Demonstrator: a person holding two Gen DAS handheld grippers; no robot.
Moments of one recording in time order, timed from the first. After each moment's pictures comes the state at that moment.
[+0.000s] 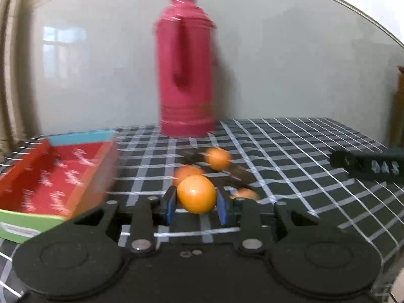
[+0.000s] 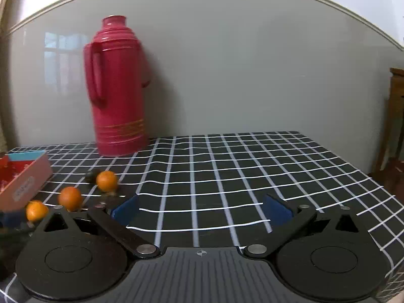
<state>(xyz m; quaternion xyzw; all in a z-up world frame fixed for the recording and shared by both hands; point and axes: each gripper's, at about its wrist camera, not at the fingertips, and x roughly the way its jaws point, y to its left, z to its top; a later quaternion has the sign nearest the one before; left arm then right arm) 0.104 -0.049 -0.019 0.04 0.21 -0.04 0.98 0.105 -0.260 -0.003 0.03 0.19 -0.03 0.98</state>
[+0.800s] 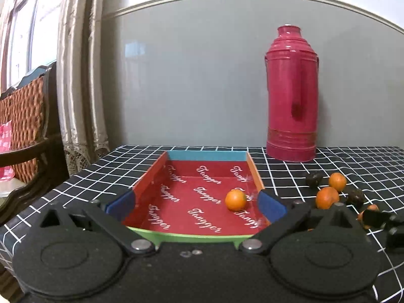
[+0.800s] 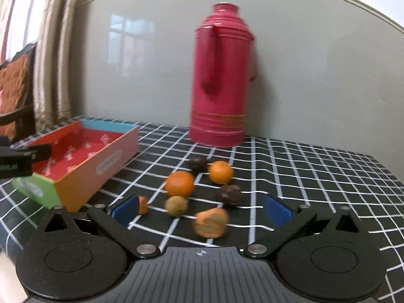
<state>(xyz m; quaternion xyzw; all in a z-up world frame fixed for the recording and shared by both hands) 0.092 0.085 -0.005 0.02 0.16 0.10 0.98 0.112 -0.133 -0.022 -0.05 0.19 0.12 0.97</state>
